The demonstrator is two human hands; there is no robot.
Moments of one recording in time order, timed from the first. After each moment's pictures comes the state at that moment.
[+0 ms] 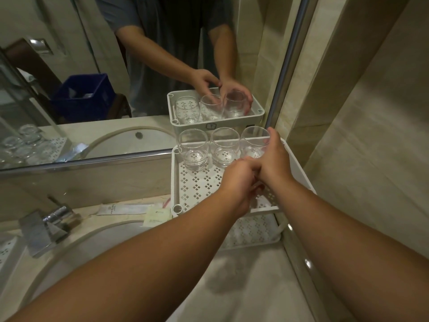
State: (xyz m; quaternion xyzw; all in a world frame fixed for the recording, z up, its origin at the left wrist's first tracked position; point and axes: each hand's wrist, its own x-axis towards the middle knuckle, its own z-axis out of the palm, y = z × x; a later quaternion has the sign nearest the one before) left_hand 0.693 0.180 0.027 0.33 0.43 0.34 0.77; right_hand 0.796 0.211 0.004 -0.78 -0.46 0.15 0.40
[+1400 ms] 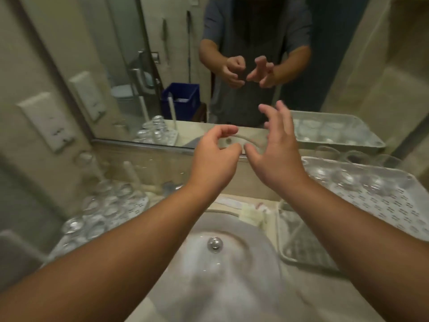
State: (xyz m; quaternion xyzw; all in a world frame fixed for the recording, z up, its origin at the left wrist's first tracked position) left_hand 0.361 0.162 0.101 0.52 0.52 0.55 0.40; right_hand 0.495 0.193 0.087 -0.55 -0.71 0.05 0.44
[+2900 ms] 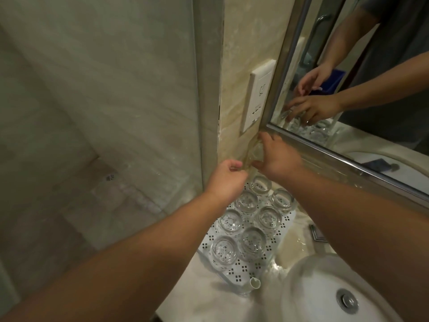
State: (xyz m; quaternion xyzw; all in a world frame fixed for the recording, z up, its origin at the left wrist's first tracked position) left_hand -0.068 0.174 -0.036 0.26 0.71 0.49 0.43; right_hand 0.025 0.315 -0.037 -0.45 -0.89 0.05 0.05
